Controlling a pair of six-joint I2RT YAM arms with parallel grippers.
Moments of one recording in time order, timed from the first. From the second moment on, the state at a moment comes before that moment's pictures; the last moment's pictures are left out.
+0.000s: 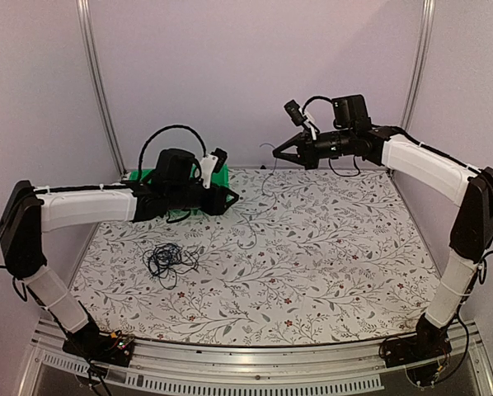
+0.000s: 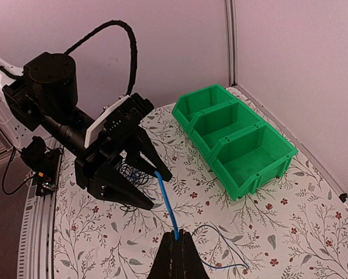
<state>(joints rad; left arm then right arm) -0.69 1.62 1.12 0.02 0.07 -0.16 0.52 1.78 1.66 -0.31 -0.77 -0.17</state>
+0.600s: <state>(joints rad) -0.70 1.93 1.23 0.23 0.32 -0.07 0.54 1.79 1.71 -0.29 -0.83 -0.09</state>
